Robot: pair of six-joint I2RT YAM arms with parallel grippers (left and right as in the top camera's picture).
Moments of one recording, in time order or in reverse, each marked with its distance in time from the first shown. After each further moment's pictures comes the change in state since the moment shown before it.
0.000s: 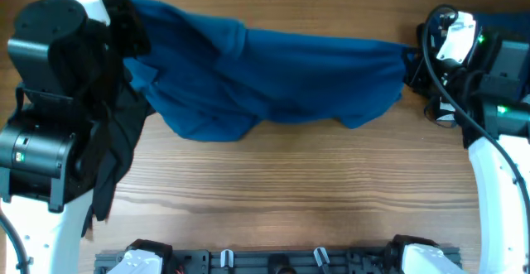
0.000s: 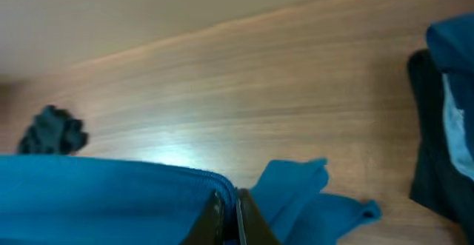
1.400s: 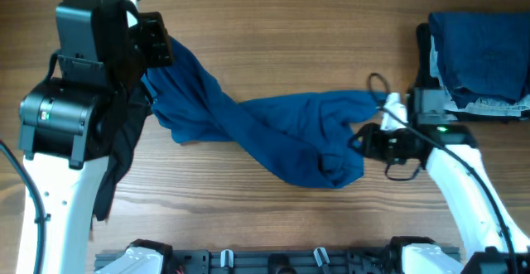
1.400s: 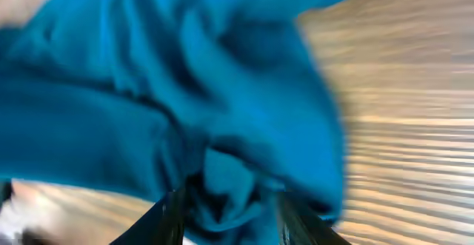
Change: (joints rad) left arm 0.000 0.101 0.000 -0.151 0.107 -0.030; right arm 0.175 0.042 -0.402 -0.180 -0.018 0.079
